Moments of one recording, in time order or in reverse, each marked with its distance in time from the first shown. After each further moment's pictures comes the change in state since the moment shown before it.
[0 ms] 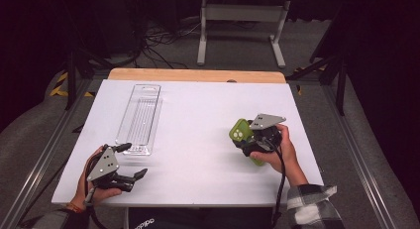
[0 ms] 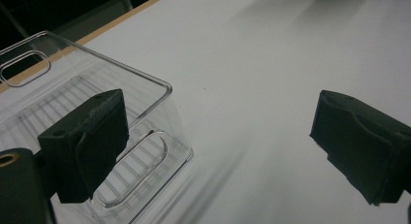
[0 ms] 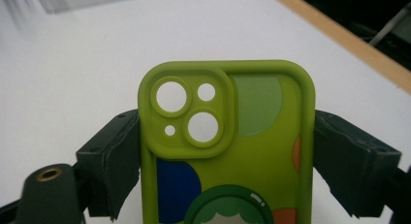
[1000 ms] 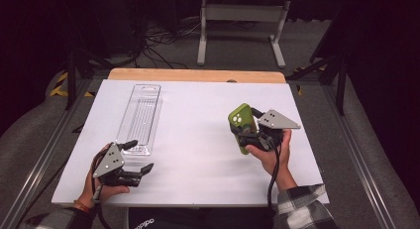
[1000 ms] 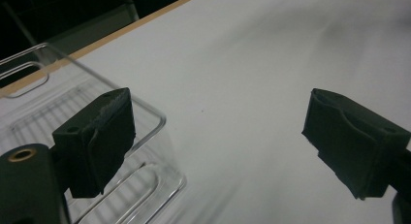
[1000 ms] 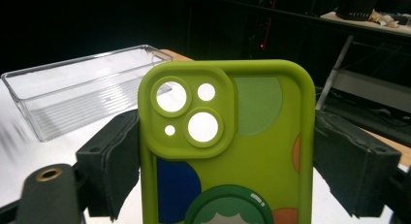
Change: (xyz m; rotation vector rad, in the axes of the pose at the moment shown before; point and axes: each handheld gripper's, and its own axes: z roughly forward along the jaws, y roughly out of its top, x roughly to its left) left arm -0.007 0.016 0.016 -0.042 0.006 -0.031; right arm 0.017 0.019 -0.018 -0.329 -0.149 0.157
